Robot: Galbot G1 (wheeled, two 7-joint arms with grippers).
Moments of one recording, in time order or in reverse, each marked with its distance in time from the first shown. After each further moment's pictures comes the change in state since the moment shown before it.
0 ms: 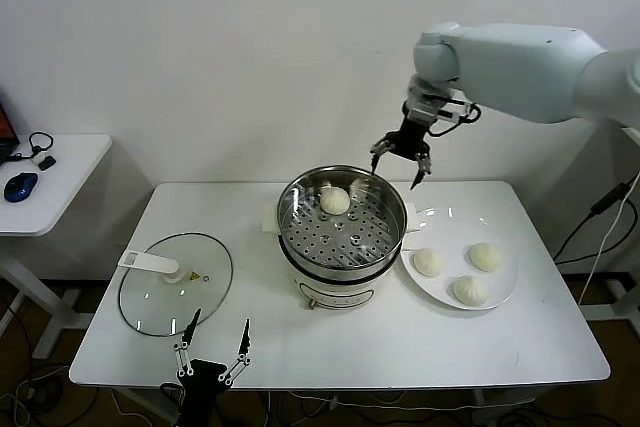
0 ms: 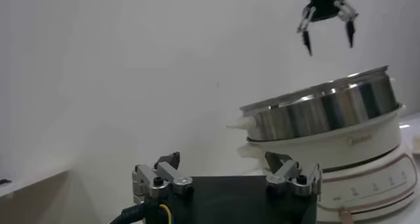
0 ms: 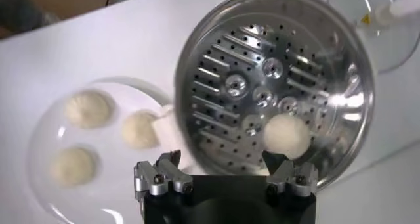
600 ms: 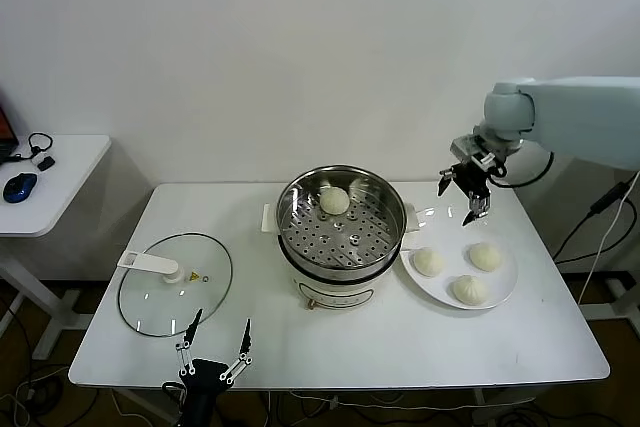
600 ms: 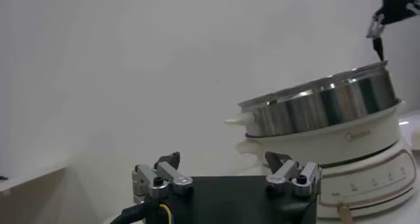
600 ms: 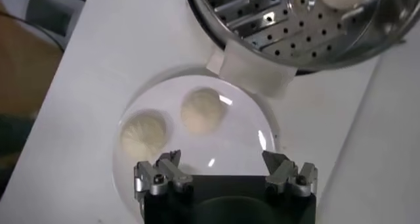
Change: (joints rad) left arm -0.015 0.000 0.000 0.019 0.000 0.002 0.000; right arm -0.074 -0.223 -0.030 0.170 0.056 -0.608 0.115
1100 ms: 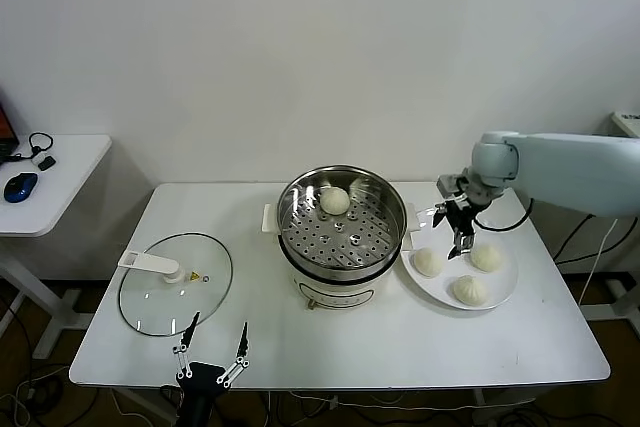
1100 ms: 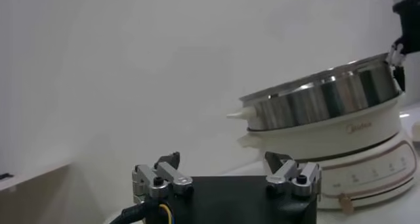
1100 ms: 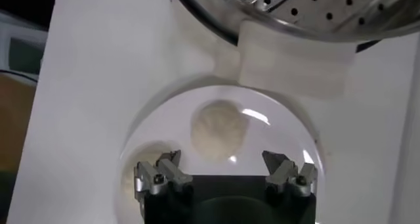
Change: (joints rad) left arm 0.008 0.000 -0.013 0.003 0.008 0.000 0.001; right arm -0.254 -0.034 0.177 -0.035 -0.033 -0.153 0.055
